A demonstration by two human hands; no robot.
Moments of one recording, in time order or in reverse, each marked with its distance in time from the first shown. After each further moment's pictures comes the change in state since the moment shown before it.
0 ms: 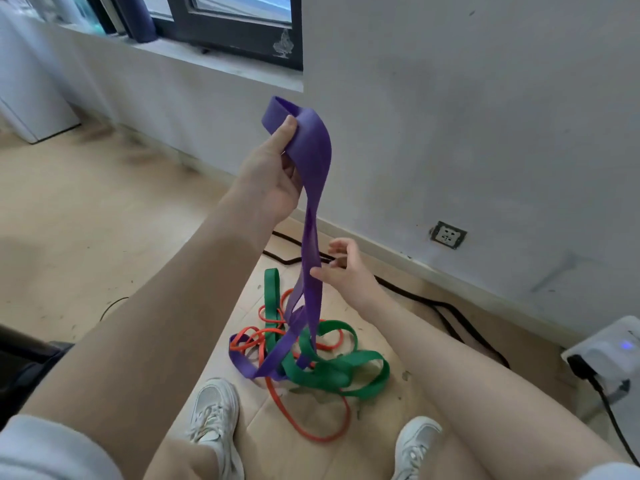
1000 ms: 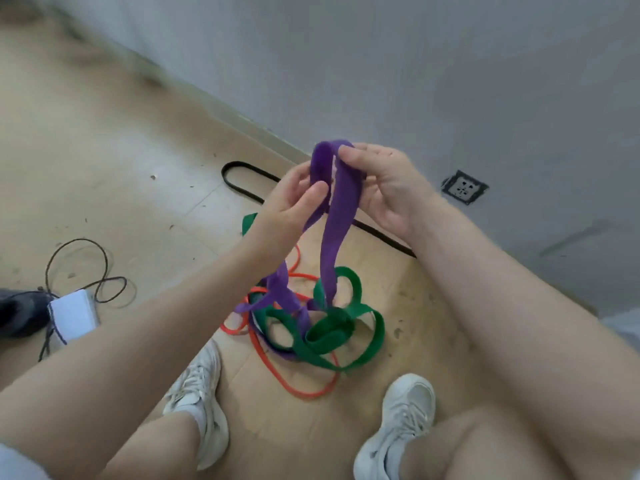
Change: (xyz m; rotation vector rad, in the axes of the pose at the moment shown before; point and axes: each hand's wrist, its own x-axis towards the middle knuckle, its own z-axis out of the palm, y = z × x) left_hand 0.047 -0.113 -0.123 0.631 -0.353 0.145; right_hand 0.045 -0.046 -0.013 0.578 -0.121 0.147
